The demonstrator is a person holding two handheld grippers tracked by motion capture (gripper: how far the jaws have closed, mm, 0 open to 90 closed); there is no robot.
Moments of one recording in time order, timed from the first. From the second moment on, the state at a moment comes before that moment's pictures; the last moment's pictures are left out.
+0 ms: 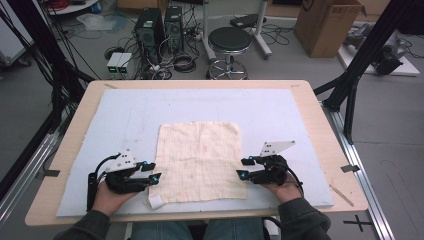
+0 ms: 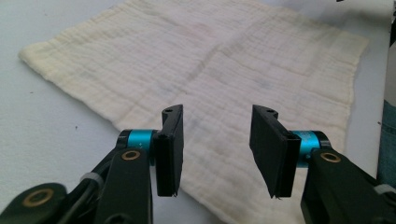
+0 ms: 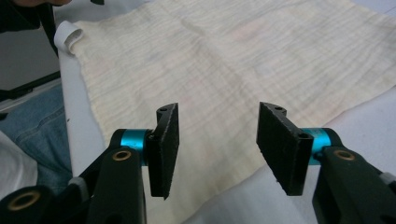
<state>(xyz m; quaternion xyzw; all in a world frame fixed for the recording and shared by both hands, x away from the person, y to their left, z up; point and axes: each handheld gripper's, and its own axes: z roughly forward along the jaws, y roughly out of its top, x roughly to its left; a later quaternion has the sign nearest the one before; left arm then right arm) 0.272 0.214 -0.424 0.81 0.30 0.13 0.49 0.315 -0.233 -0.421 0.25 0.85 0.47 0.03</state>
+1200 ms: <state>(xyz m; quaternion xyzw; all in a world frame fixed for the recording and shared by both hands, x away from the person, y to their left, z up) 0.273 0.215 -0.414 0.80 0.32 0.15 0.49 0.320 -0.226 -0.423 0.26 0.84 0.46 0.07</state>
